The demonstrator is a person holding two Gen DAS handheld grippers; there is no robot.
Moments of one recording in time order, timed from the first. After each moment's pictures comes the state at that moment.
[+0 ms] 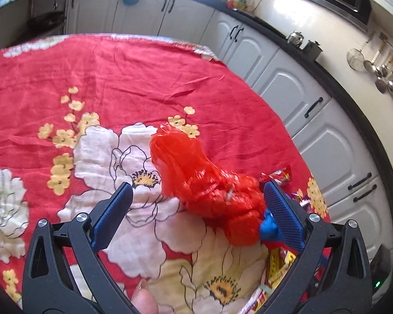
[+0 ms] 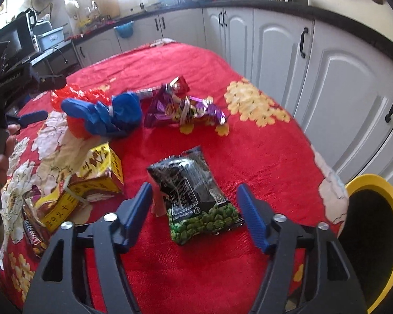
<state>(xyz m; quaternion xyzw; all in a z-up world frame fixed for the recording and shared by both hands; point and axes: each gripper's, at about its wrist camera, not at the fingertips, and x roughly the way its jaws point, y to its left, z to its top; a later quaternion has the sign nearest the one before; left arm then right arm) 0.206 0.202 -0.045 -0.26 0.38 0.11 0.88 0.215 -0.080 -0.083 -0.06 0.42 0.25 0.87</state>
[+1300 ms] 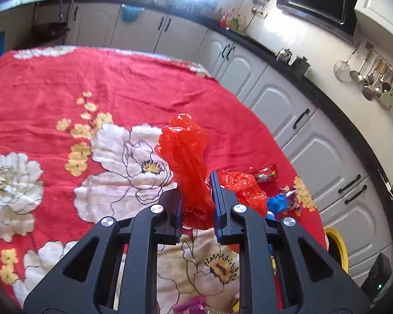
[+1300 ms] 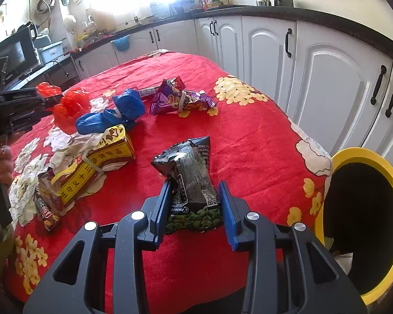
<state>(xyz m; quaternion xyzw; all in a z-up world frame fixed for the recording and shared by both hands) 0.153 0.184 -0.028 -0.24 0.31 0.10 0.91 0.166 -0.114 -0.076 -0.02 0.39 0.25 0.89</state>
